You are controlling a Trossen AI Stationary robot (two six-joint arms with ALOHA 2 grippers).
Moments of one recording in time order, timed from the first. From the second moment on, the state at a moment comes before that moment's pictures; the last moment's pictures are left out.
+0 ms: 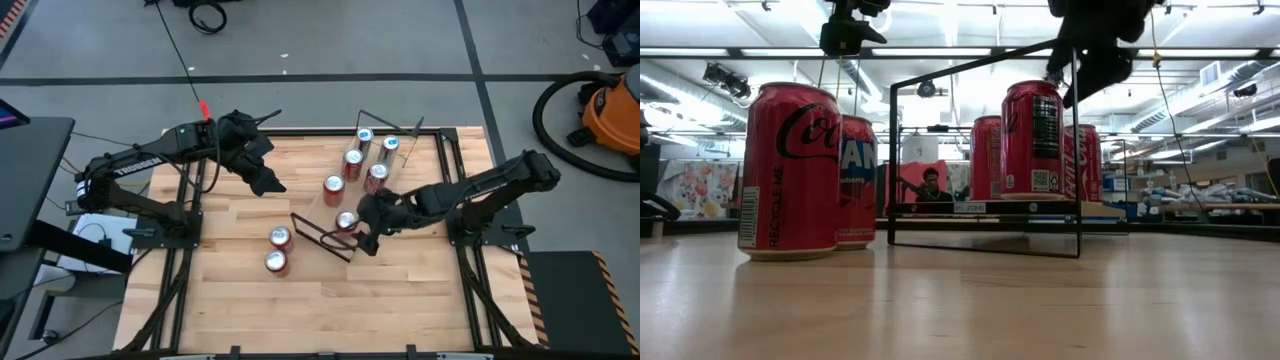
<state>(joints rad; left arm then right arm) 0.31 1.23 1.34 -0.86 0.41 -0.58 0.25 1.40 1.11 -0.66 0.32 0.65</state>
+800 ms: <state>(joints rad) 0.31 1.23 1.34 -0.86 0.41 -0.60 0.24 1.41 0.83 -0.35 0.36 0.63</state>
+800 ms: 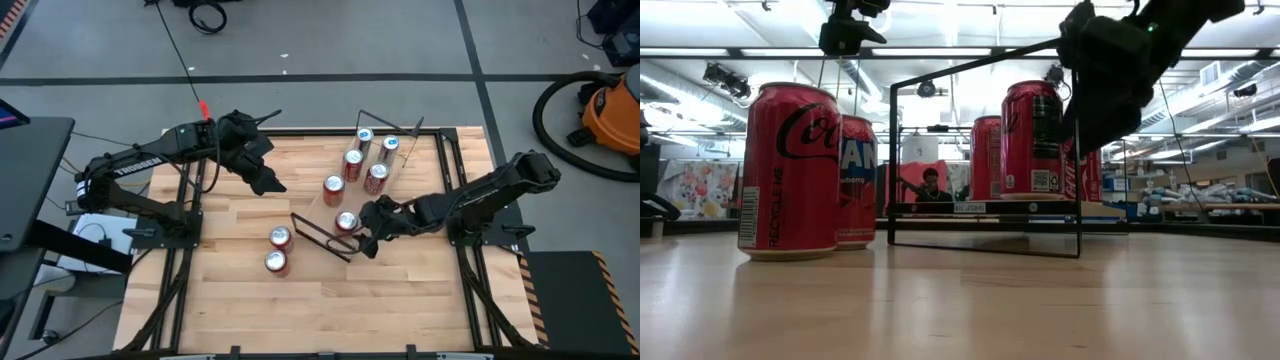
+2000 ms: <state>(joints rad) 0.31 1.23 1.34 -0.86 0.41 -0.59 0.11 1.41 0.81 -0.29 0.31 0.44</state>
